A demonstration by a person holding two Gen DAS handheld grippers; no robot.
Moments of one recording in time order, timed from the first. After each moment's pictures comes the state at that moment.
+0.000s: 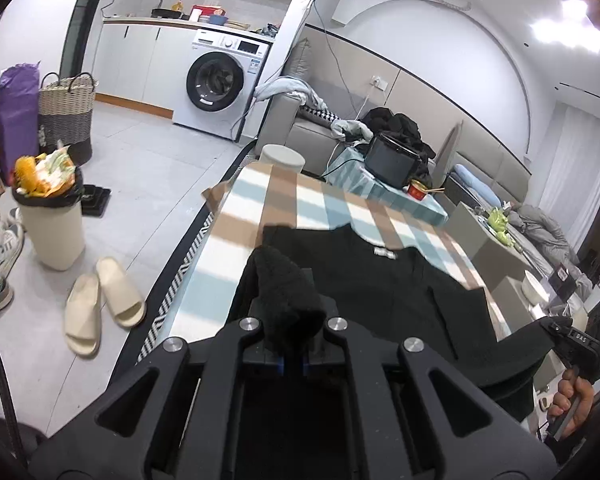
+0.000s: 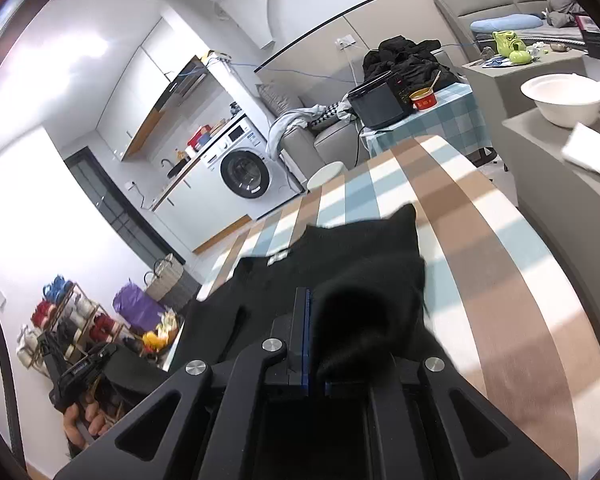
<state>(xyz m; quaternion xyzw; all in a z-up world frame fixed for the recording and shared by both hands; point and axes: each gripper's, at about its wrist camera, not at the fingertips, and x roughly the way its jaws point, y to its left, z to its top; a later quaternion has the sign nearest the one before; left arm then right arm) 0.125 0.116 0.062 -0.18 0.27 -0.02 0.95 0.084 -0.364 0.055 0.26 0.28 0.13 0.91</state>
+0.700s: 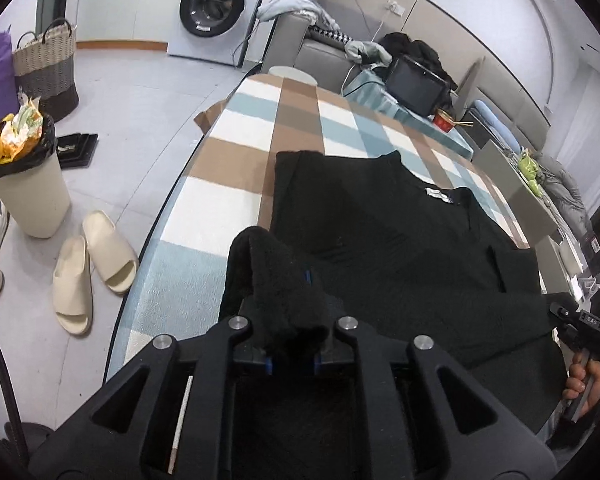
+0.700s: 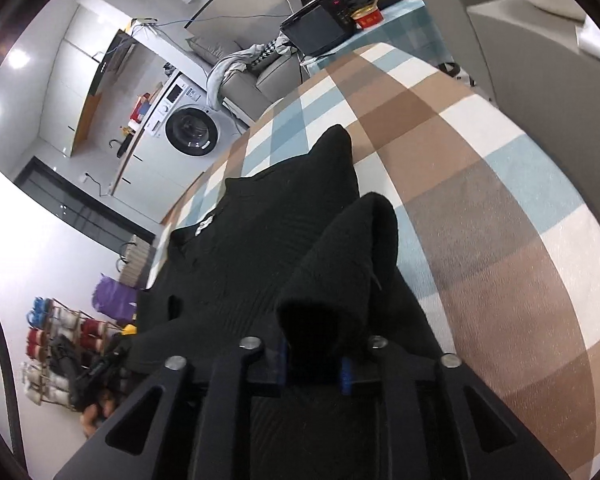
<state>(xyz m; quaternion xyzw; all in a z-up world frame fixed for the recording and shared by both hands) 0.261 0.108 -0.041 -0.17 0.41 -0.03 0.90 0.169 -0.392 -0.025 0.32 0.42 0.09 0.85</state>
